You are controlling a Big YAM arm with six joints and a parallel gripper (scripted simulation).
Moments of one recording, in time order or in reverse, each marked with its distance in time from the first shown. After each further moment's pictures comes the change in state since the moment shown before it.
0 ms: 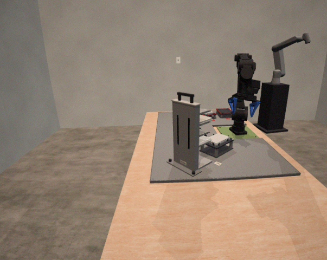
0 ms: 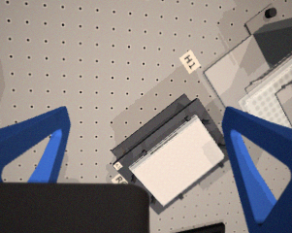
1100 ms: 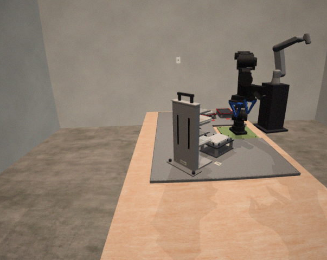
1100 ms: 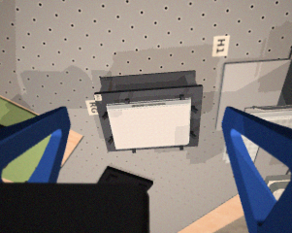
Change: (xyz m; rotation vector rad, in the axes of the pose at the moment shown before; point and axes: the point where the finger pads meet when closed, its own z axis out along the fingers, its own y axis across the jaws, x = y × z) arm 0.000 -0.004 -0.002 -0.284 0.318 -0.519
